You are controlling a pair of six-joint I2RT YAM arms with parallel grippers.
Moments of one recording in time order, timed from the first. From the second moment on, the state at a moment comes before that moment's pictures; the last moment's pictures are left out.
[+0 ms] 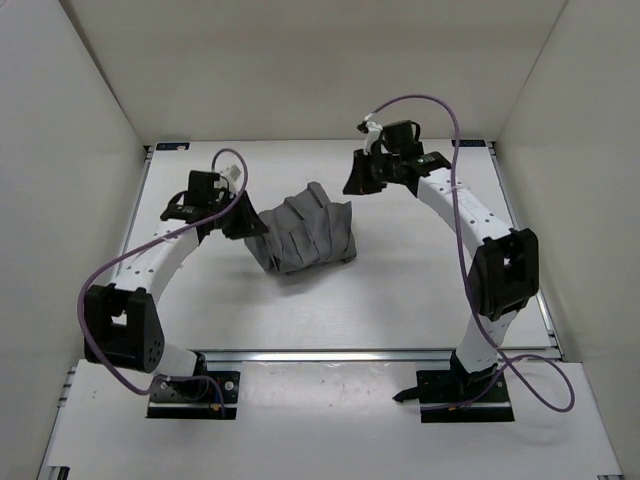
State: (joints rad) left arm -0.18 1.46 1.02 -0.46 0.44 -0.46; right arm 0.42 1.83 1.70 -0.54 -0.47 0.19
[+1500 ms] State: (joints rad) left arm -0.23 1.56 0.87 -0.13 0.42 -0.52; right arm 0.30 2.16 1.80 -0.38 -0.67 0.20
